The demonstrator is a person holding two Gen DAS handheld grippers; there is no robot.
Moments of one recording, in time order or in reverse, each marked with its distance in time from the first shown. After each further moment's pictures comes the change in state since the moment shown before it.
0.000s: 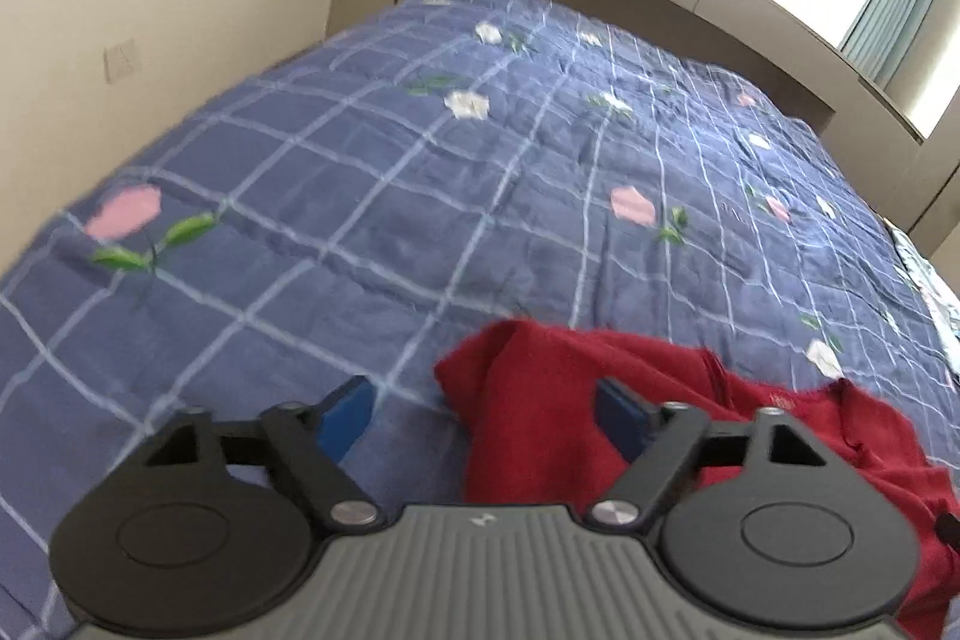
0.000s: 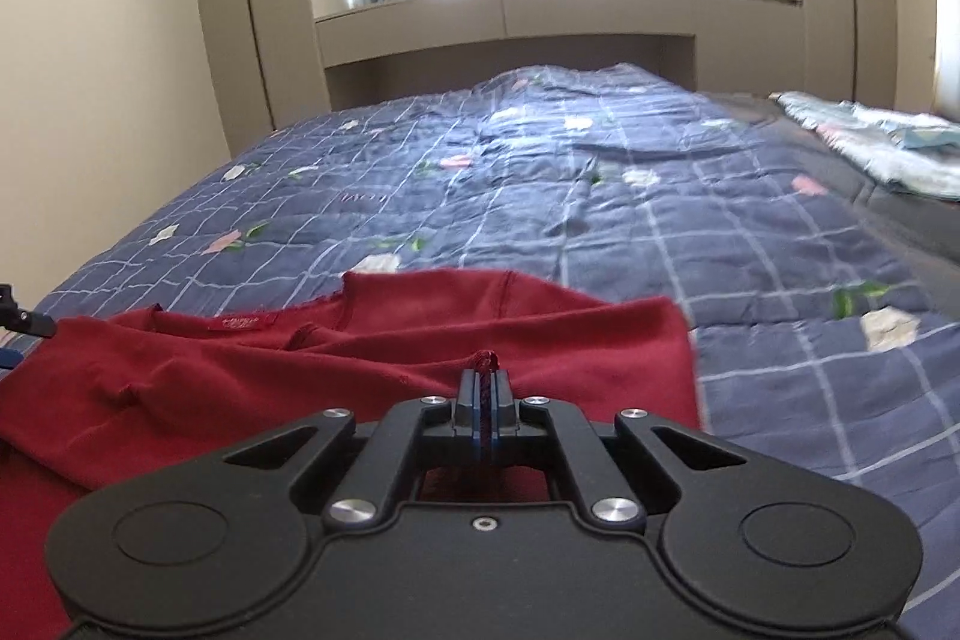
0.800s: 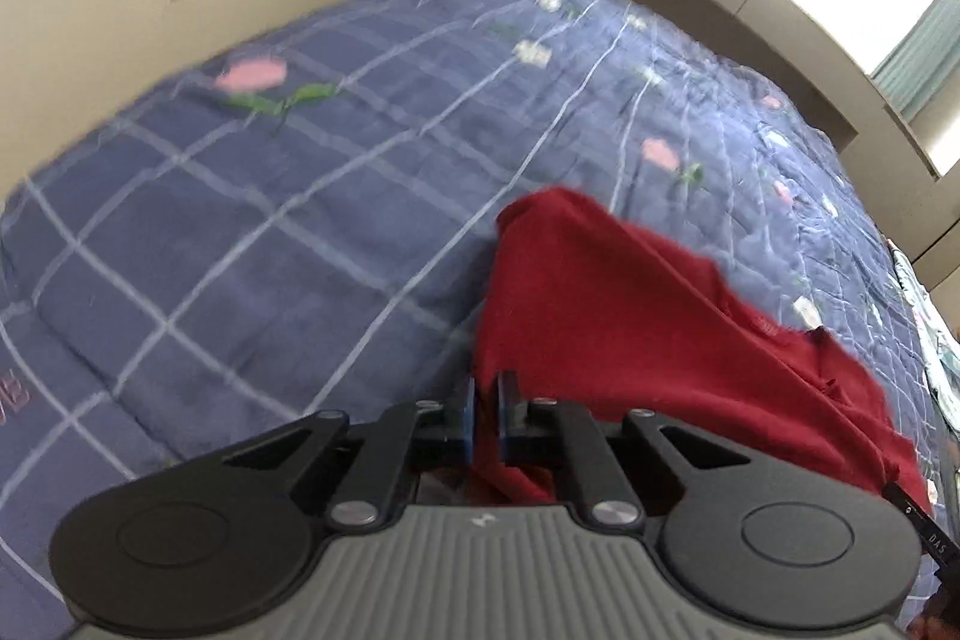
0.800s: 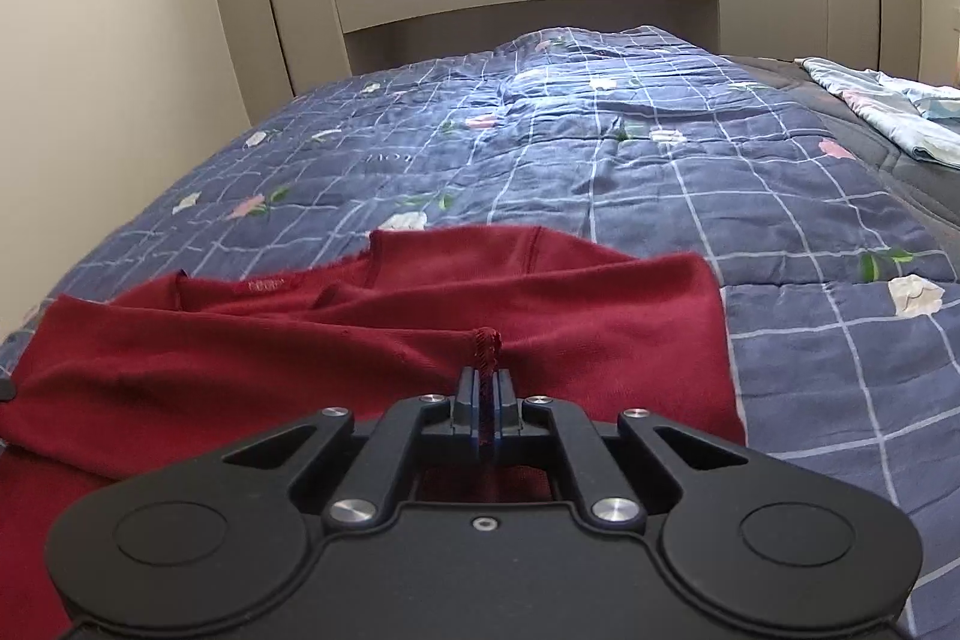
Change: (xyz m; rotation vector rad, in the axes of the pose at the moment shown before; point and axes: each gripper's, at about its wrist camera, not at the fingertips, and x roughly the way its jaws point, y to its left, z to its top) left arm -0.053 0.033 -0.055 -0.161 0.057 -0.005; right arm 0.005 0.007 -0.006 -0.008 0.084 0.048
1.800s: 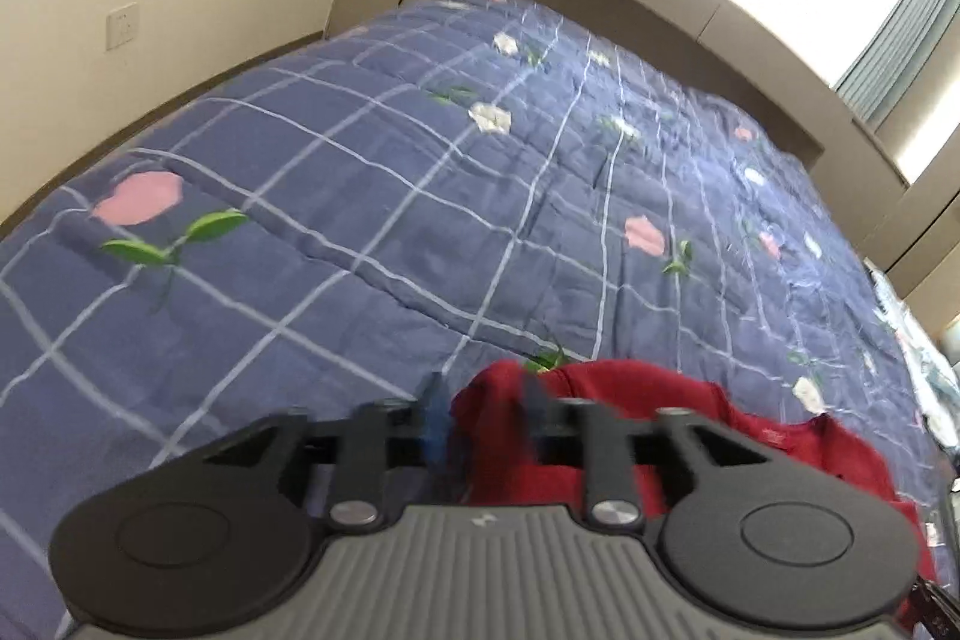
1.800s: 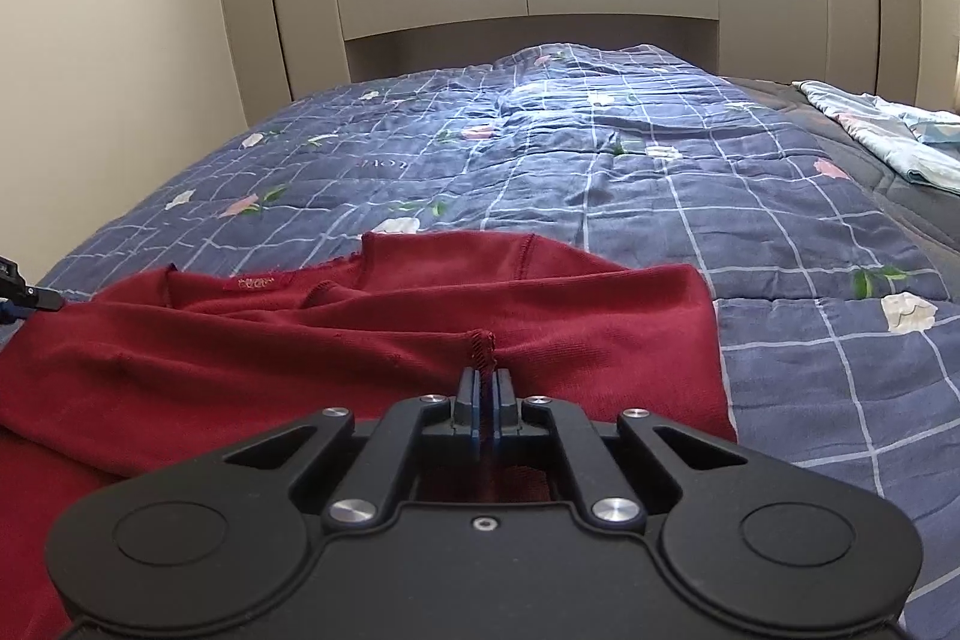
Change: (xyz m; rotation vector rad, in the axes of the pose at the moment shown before) left arm 0.043 -0.006 0.064 0.084 -0.086 -0.077; right arm -0.003 -0.002 -0.004 -0.032 -0.034 -0.010
